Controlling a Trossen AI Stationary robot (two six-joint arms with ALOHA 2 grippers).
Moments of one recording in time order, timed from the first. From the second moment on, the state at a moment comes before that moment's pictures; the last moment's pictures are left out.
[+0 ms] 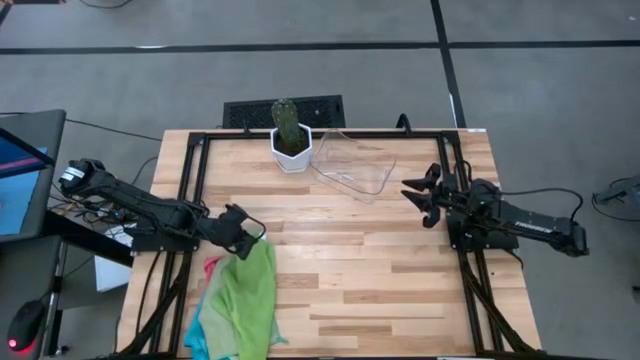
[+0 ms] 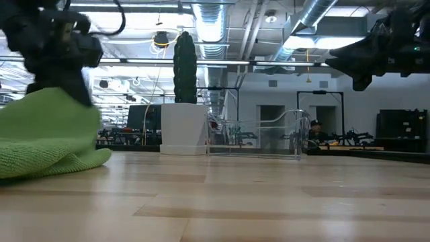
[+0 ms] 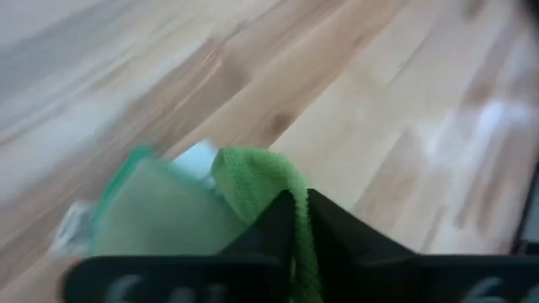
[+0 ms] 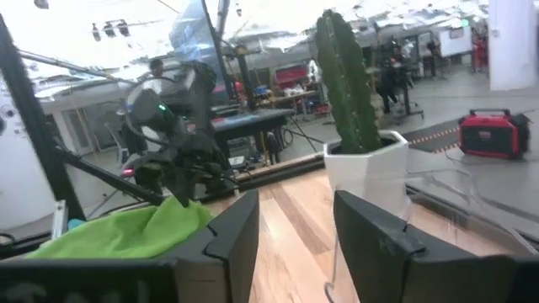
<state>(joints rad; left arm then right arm) -0.32 0.90 0.43 -0.35 -0.24 -1.13 -0.28 0.06 0.00 0.16 -0.05 0.18</state>
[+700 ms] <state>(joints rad) -0.22 0.95 0.68 0.00 -0.14 -0.73 -0.15 0.46 0.06 0.38 0.03 0.08</state>
